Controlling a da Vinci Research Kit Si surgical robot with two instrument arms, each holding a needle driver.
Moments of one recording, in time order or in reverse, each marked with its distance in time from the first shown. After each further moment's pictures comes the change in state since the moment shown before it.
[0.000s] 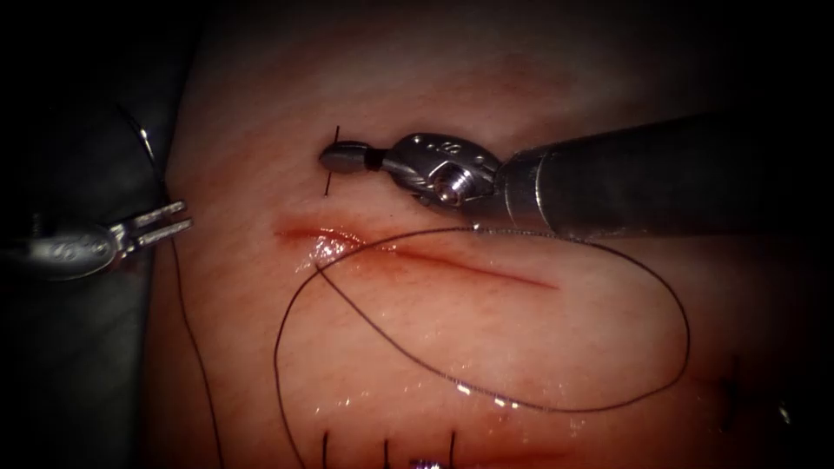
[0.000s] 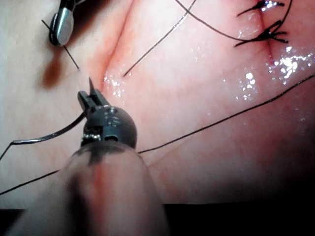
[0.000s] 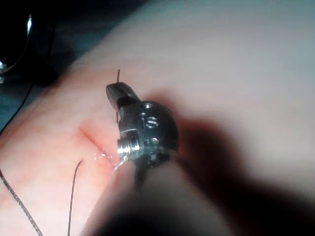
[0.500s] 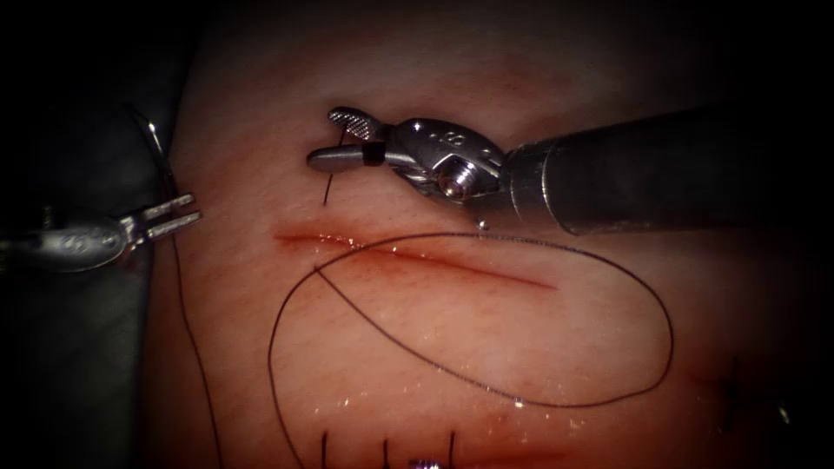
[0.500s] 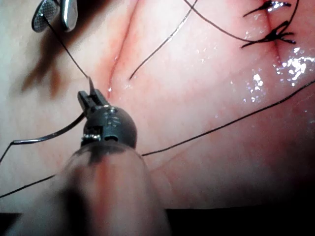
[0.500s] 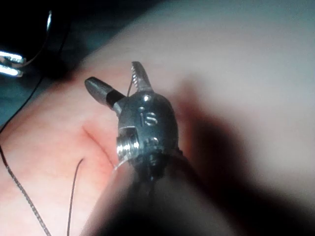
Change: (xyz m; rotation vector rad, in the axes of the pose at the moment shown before) right arm 0.001 -0.001 -0.001 0.029 0.040 -0.066; left arm -0.001 -0.001 0.002 -0.001 0.007 -0.004
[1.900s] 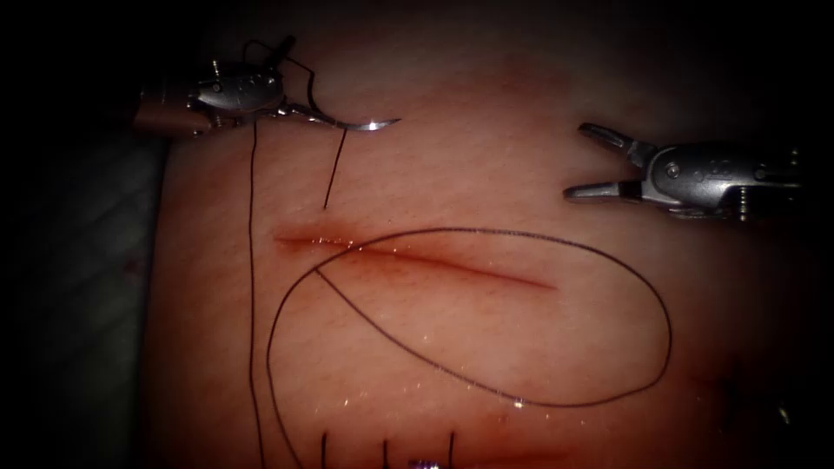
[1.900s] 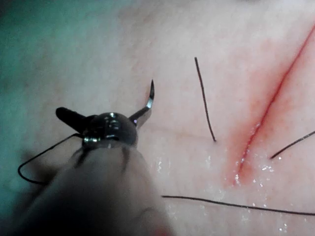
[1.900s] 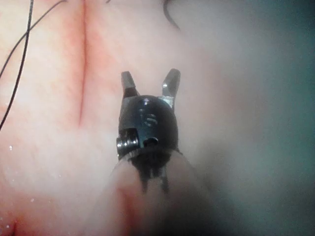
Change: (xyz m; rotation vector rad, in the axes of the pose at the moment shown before) right arm 0.004 0.004 -0.022 -0.108 -0.123 -0.632; left arm -0.005 -0.008 0.021 -0.010 -0.147 -0.230
